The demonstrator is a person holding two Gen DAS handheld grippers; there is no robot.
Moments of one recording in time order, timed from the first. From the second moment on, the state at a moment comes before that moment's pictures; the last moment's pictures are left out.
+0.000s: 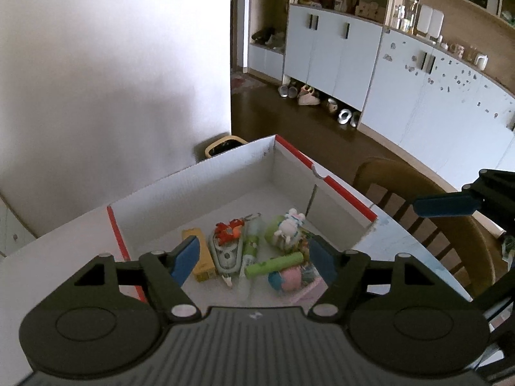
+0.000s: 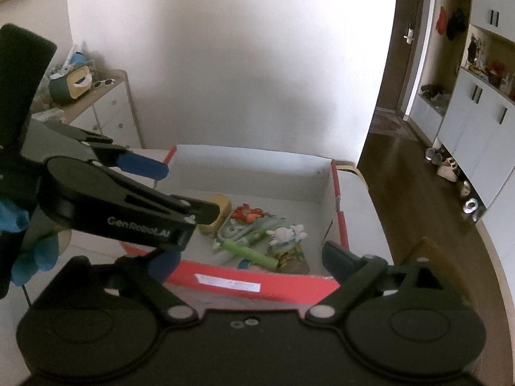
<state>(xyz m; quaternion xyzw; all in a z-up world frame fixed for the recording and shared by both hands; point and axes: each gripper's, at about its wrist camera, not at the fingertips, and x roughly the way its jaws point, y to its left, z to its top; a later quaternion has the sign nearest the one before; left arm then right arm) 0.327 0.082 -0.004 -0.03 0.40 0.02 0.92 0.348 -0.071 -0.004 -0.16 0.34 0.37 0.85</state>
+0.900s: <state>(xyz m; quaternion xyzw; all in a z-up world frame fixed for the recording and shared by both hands) 0.224 0.067 -0.016 -0.08 0.35 0.00 0.94 0.266 -0.161 -0.028 -0.07 0.34 0.37 0.86</state>
